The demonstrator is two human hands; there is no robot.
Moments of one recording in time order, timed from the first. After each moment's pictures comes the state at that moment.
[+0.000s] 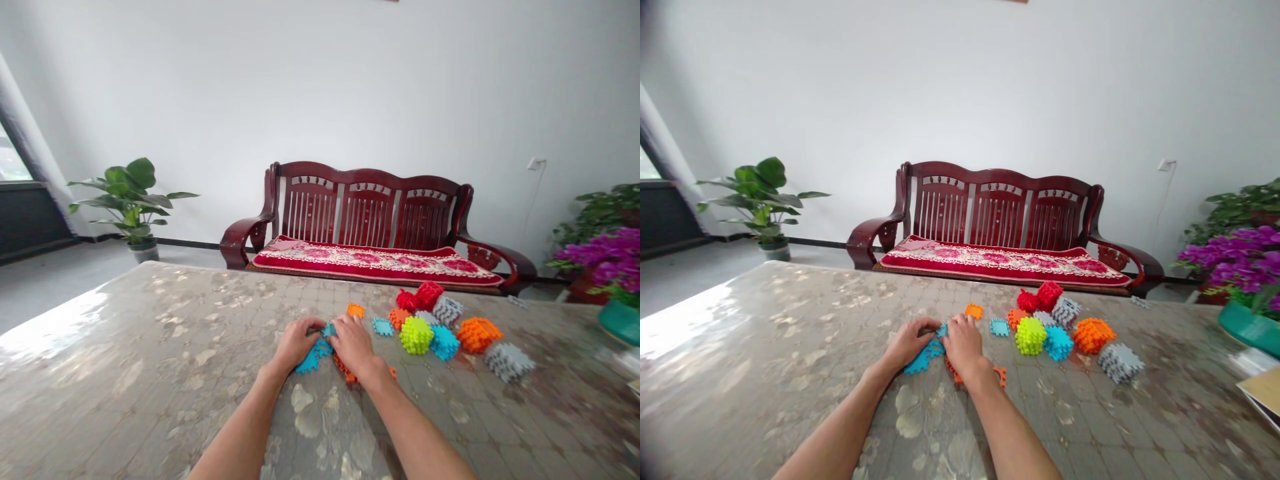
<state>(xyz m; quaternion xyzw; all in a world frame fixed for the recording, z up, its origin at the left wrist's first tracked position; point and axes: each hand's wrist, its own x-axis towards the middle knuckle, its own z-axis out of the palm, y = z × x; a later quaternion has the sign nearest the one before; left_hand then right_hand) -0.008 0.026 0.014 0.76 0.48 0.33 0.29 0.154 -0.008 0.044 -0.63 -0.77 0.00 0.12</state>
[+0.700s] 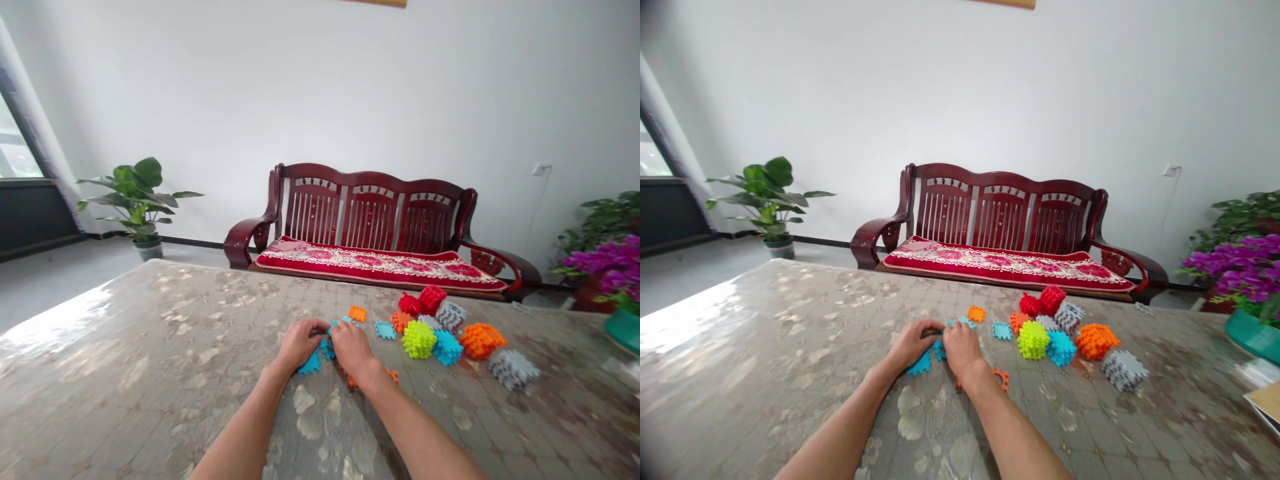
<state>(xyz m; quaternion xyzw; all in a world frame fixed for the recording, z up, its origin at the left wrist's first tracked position) -0.009 0.027 0.014 0.76 0.48 0.32 0.29 0.145 -0.005 0.040 -0.59 -0.80 -0.06 0.05</state>
